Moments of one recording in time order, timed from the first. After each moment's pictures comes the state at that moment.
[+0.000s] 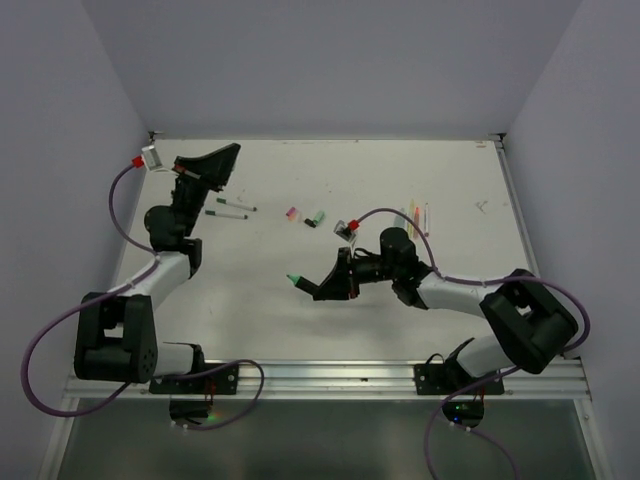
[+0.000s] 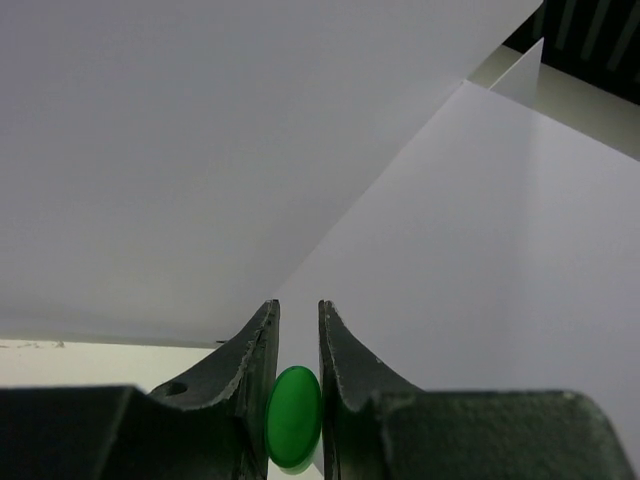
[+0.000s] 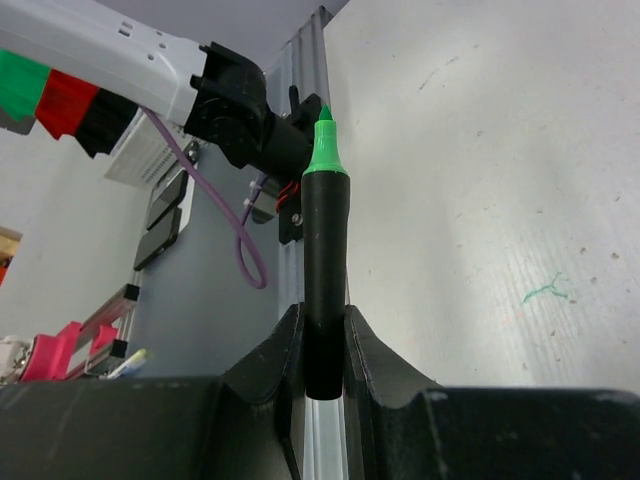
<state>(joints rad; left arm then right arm) -0.05 1.33 0.63 1.29 0.35 -1.13 0.68 1.45 0.54 0.68 -0.94 0.60</state>
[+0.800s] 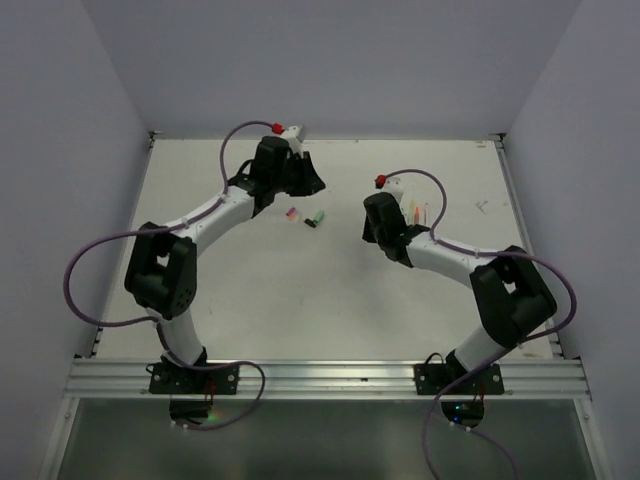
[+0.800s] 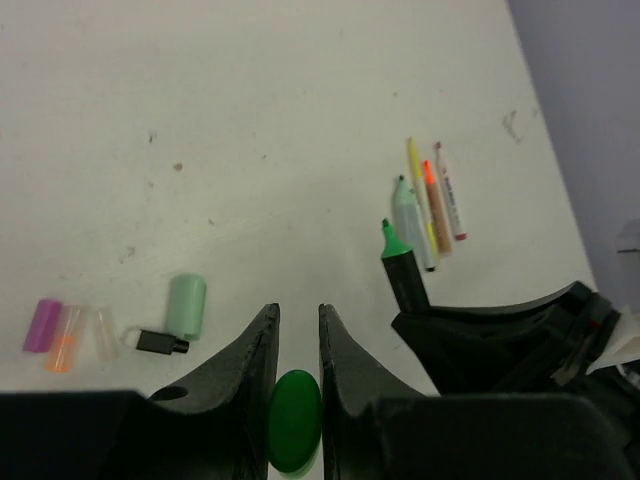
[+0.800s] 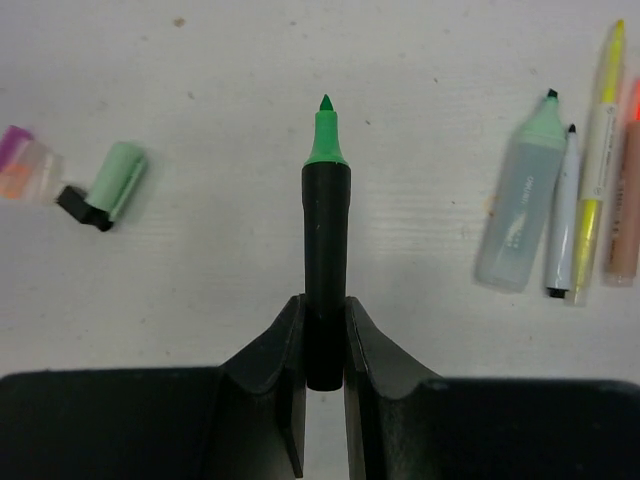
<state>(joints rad) -0.45 1.76 1.36 -0.06 0.26 -0.50 0.58 1.58 0.90 0.00 0.37 0.50</state>
